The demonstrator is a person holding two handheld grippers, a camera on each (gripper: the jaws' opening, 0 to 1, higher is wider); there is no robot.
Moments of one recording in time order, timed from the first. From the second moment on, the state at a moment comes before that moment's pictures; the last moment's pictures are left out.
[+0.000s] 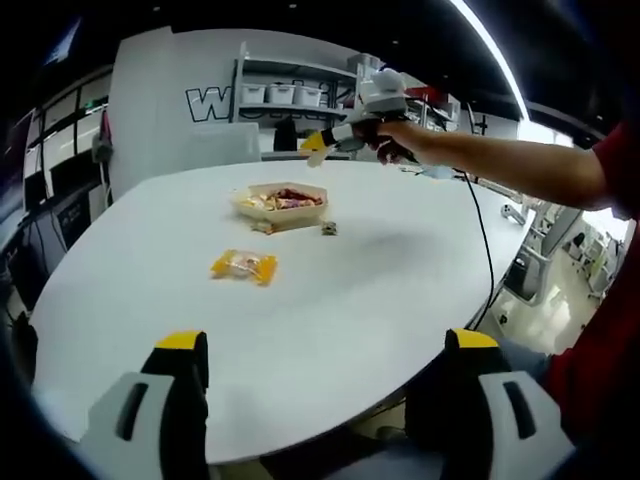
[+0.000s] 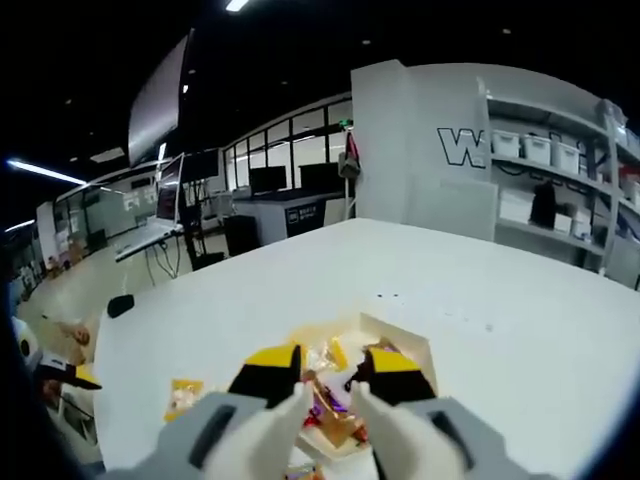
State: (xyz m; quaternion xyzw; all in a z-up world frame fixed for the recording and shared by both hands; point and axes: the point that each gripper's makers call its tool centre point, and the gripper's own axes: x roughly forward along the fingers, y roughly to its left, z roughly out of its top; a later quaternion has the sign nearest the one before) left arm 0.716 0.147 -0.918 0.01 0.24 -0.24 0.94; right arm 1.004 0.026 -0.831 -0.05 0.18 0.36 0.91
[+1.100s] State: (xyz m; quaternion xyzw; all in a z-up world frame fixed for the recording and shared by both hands) left arm 0.709 0.140 -0.914 0.02 0.24 -0.24 0.94; right arm 0.966 0.014 -0.874 -0.02 0.22 0.37 0.90
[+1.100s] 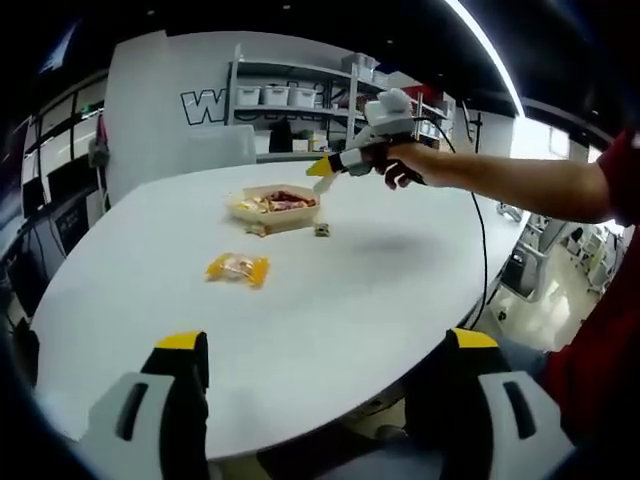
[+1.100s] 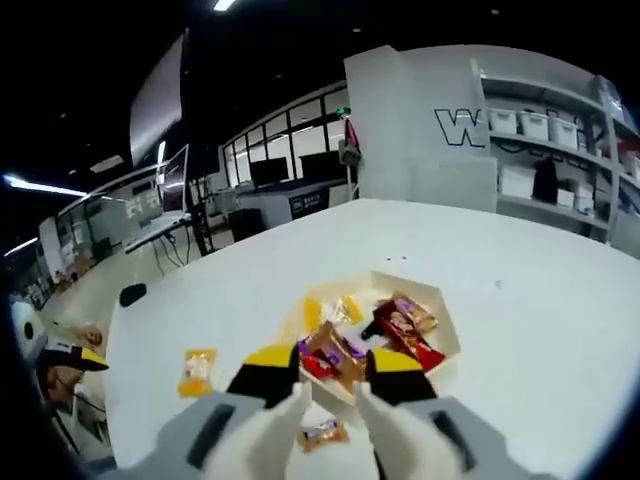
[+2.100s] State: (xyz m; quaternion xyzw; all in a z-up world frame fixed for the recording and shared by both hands) left arm 0.710 0.140 -0.916 0.02 0.24 -0.24 0.94; right arm 0.947 0.020 -0.929 -0.04 0.25 0.38 0.89
